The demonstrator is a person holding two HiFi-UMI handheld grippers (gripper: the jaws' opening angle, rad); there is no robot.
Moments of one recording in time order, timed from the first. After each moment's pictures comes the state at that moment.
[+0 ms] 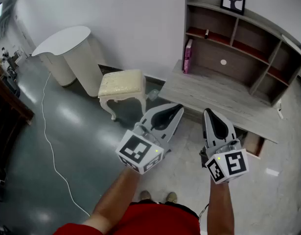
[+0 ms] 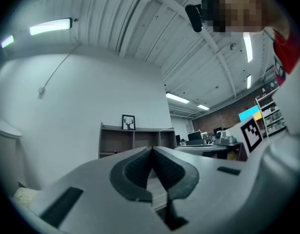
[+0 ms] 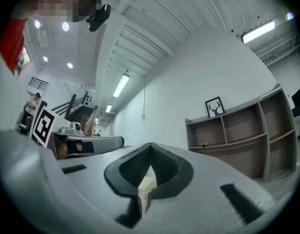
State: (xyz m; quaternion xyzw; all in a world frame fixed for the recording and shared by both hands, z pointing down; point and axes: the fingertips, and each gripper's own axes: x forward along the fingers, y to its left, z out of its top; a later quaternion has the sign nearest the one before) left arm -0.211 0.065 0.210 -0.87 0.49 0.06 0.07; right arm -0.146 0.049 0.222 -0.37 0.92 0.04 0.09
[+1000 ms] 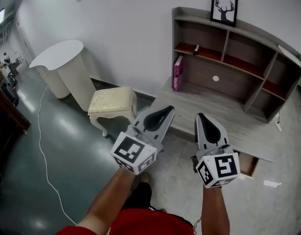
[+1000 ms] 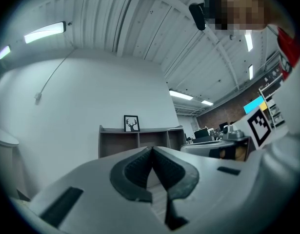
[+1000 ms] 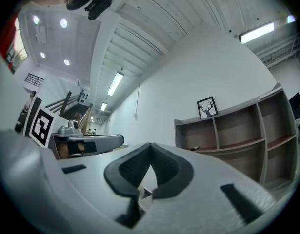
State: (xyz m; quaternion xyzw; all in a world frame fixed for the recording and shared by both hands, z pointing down) left arm -0.179 -0.033 0.203 -0.85 0.51 0.05 0.11; right arm -0.107 -0.042 0.216 -0.39 0.91 0.05 0.08
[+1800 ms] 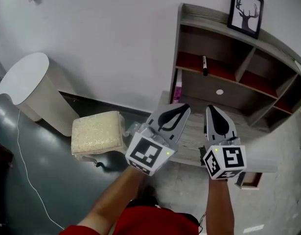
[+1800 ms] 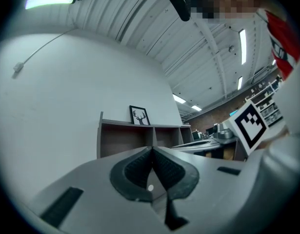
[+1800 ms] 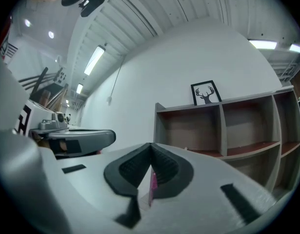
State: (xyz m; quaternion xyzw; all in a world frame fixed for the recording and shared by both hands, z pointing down) left arm -0.270 -0.289 0.213 -0.90 0.41 0.08 0.11; right arm -0.207 -0.308 0.225 -0.52 0.85 0.06 0.02
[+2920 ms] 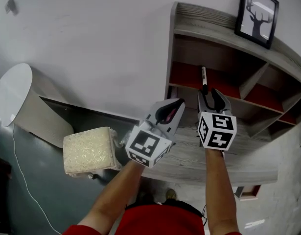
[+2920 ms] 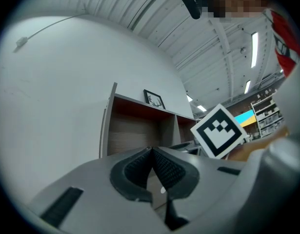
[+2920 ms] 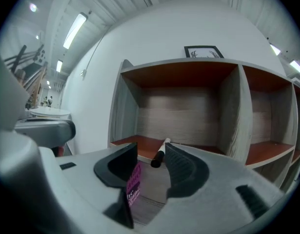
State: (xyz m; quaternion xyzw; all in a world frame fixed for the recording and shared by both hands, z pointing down) left arm -0.269 -0.450 0.243 -0.91 0.41 0.07 0.06; right arm -0.190 -0.523 0.267 -0.60 0.79 0.00 -0.09
